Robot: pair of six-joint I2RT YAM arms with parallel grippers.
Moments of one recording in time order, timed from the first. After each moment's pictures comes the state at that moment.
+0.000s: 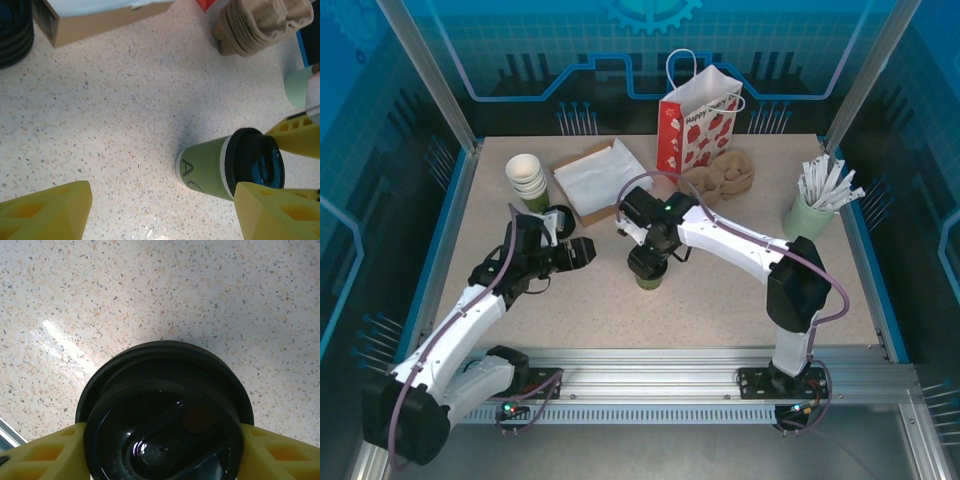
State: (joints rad) left arm -0.28 0.96 0.68 -0.44 0.29 -0.56; right arm 0.83 1.84 1.58 -1.07 0.00 0.01
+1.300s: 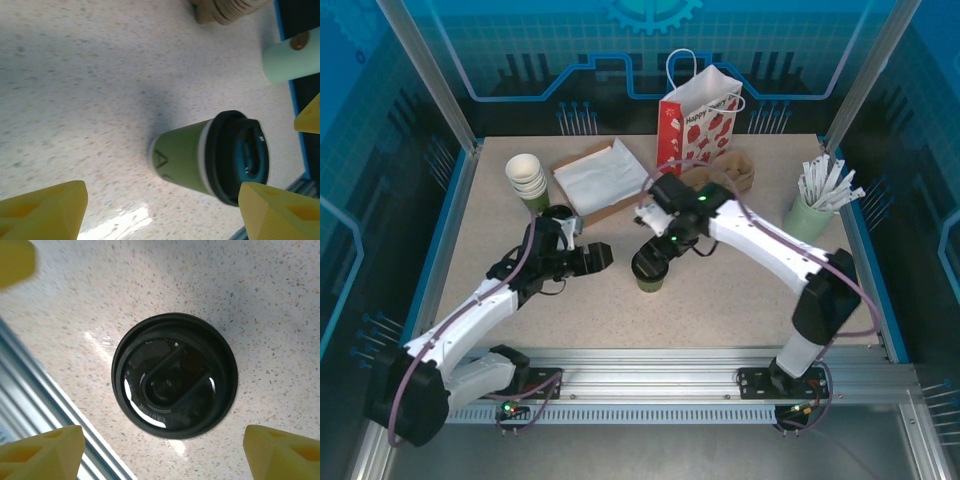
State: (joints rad) left arm -0.37 1.08 0.64 -0.27 0.38 -0.63; right arm 0.71 1.66 1.51 -1.09 -0.24 -0.01
